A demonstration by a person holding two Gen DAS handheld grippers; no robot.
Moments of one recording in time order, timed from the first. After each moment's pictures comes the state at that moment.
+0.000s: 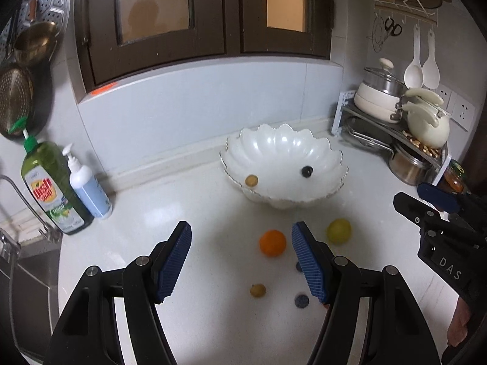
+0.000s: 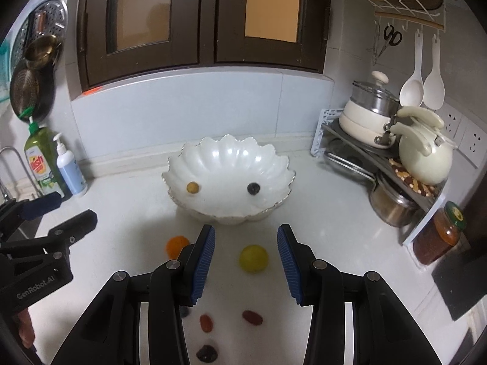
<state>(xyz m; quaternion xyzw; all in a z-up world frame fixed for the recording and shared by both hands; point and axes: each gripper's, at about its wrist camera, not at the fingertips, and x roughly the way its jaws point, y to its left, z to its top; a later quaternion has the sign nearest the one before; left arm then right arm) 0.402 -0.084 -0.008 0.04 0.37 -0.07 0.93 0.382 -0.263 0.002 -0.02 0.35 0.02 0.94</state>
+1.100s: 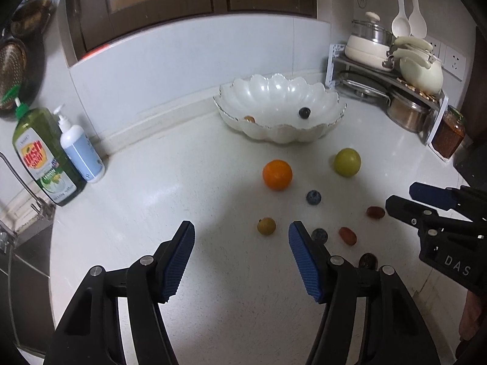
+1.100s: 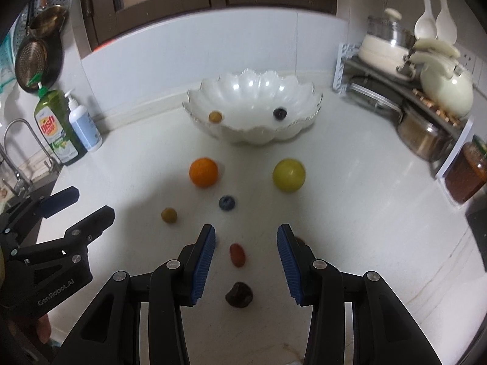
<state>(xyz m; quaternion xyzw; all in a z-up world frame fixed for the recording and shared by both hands) 0.363 -0.075 -0.081 0.08 0.41 -0.08 0.90 0.349 -0.246 -0.078 0.03 0.44 0.06 0.90</state>
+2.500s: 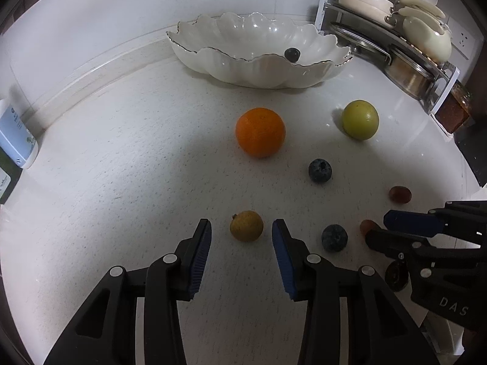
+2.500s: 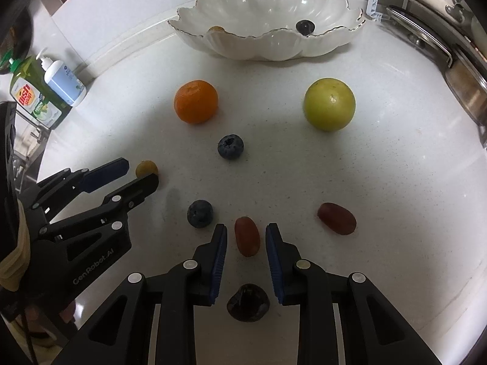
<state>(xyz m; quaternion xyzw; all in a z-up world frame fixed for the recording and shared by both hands) 0.436 -0.097 -0.169 0.07 0.50 -0.15 0.85 0.404 -0.232 -0.155 0.04 0.58 0.10 0.81</state>
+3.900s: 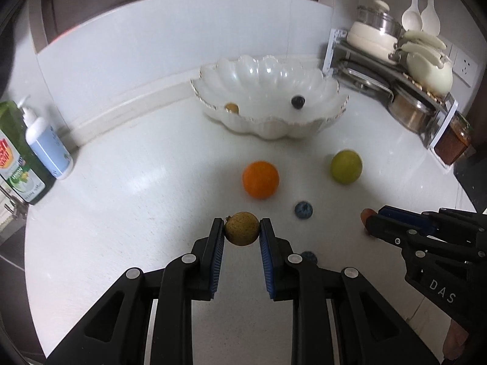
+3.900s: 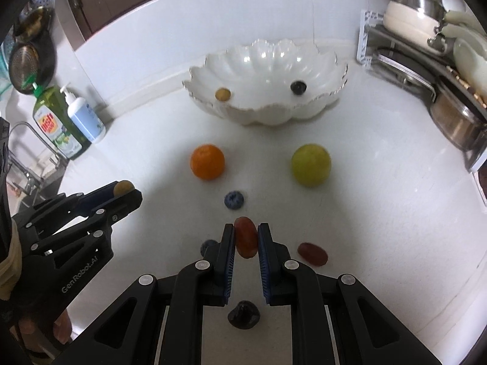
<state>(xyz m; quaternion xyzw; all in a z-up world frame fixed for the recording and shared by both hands) 0.414 -0.101 -0.100 0.05 0.45 -0.10 0.89 0.392 -0.251 -0.103 0.06 0.48 0.11 0.87</state>
